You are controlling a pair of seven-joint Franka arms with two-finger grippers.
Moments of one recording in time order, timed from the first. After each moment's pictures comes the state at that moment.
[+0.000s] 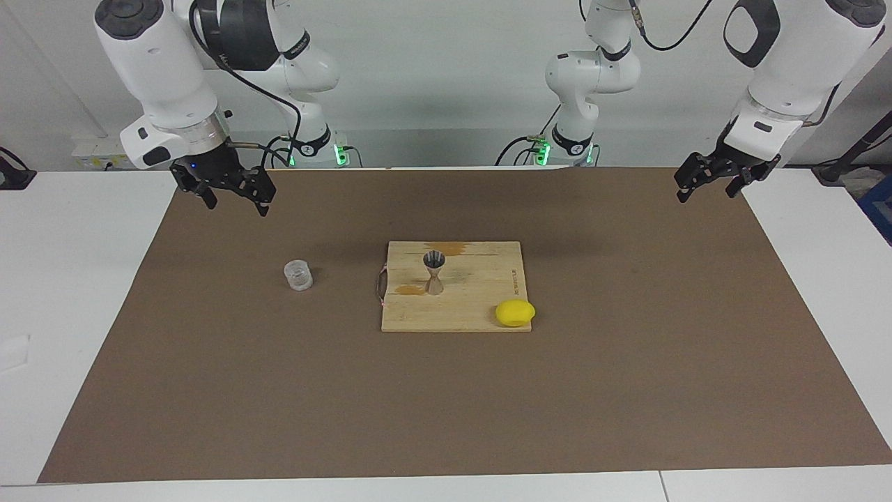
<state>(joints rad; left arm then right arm) -0.06 -0.01 0.05 -1.62 0.00 1.59 -0.03 0.01 0.01 0.05 -1.65 -0.03 1.61 0.24</state>
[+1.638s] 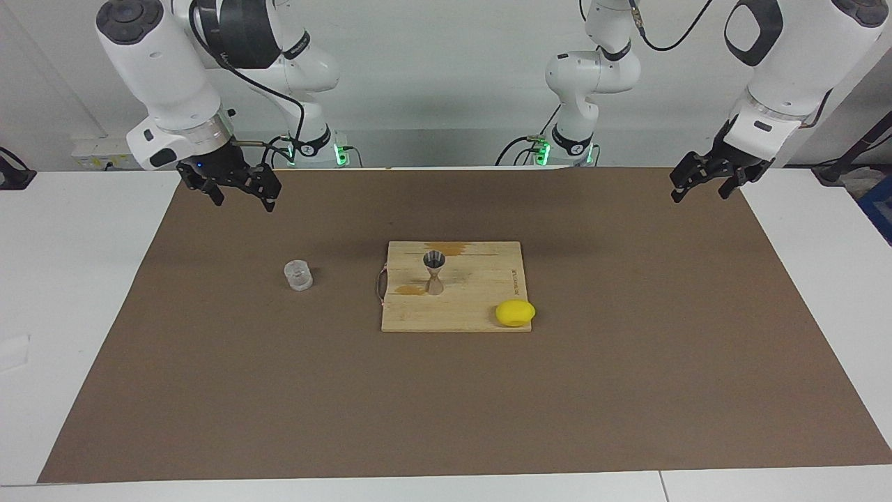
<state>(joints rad) -0.06 -0.01 0.05 -1.62 -0.02 1.59 -0.04 0.01 0.01 0.05 -1.65 0.00 1.59 0.19</state>
